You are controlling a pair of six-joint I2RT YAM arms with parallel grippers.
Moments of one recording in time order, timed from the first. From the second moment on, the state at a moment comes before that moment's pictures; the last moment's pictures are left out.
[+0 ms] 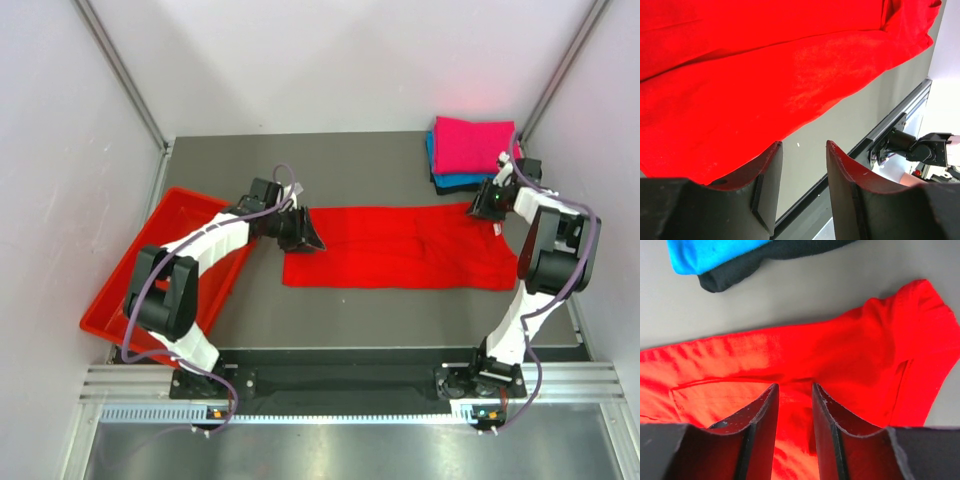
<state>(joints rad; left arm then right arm) -0.37 1.65 1.08 -0.34 0.61 -0.55 -0.27 1.93 1.28 -0.33 -0.37 0.10</state>
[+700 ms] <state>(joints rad) -0.37 1.66 1.08 -0.34 0.61 -0.55 -0.27 1.94 1.28 -0.28 -0.39 0.09</state>
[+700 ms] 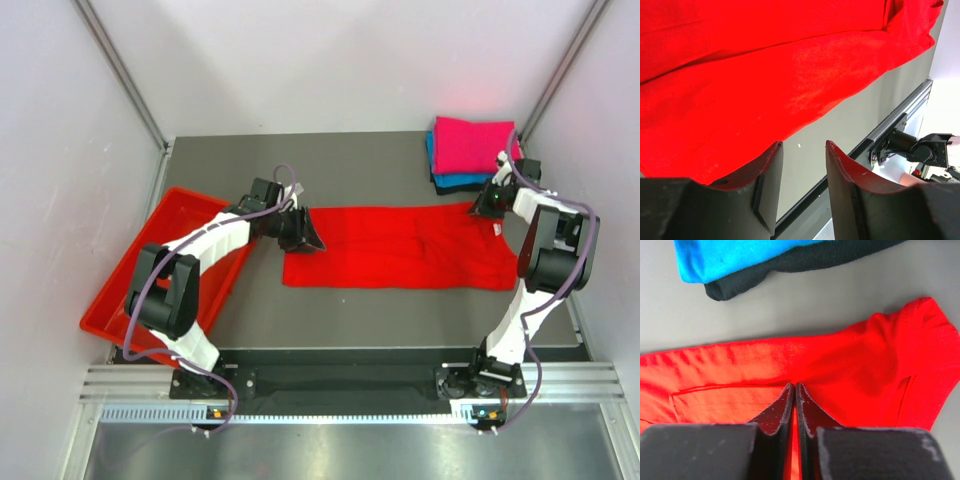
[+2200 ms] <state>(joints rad) -0.26 1.84 1.24 -0.49 0.25 -0.44 -0.24 1.90 1.25 -0.19 -0.38 0.04</state>
